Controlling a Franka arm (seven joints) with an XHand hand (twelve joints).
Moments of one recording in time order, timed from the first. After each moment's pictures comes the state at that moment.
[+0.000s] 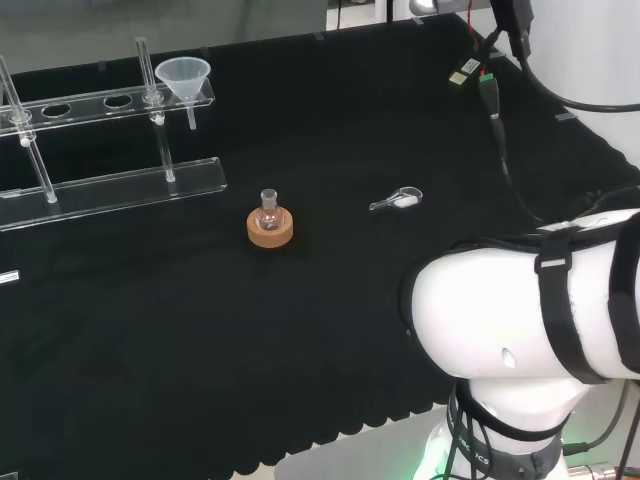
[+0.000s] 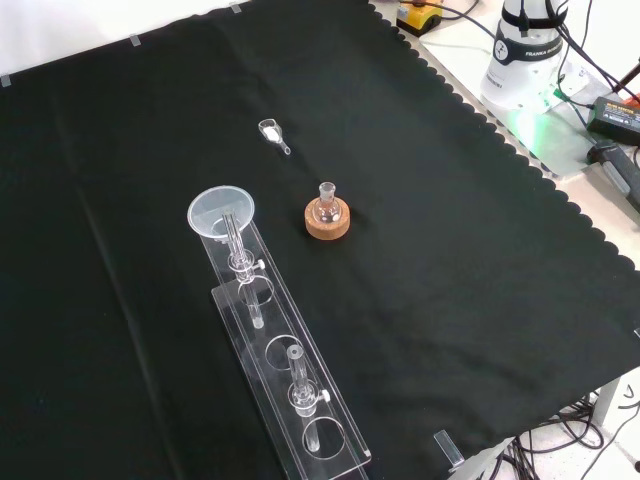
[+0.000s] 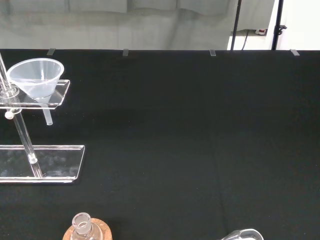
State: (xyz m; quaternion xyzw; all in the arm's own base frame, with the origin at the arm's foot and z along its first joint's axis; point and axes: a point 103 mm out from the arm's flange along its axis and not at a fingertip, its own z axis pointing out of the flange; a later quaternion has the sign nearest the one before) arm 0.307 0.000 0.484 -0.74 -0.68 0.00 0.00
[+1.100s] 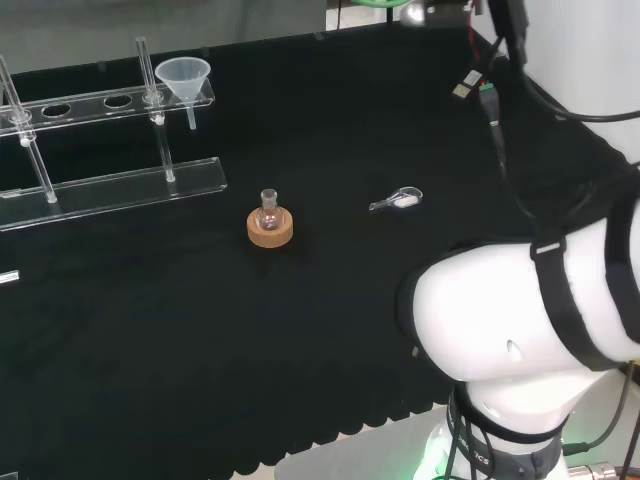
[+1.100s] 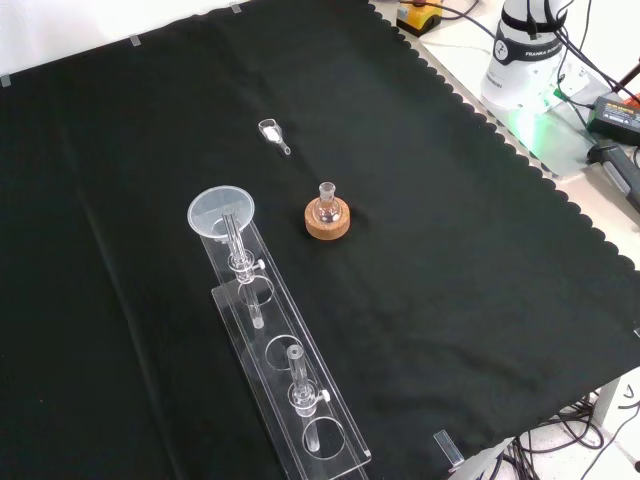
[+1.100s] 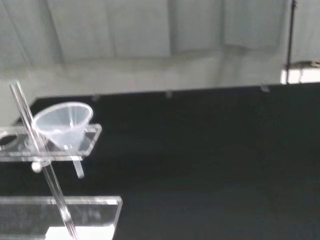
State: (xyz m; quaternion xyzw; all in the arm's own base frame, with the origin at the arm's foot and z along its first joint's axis) arm 0.392 -0.012 0.438 -0.69 -0.72 -0.10 0.00
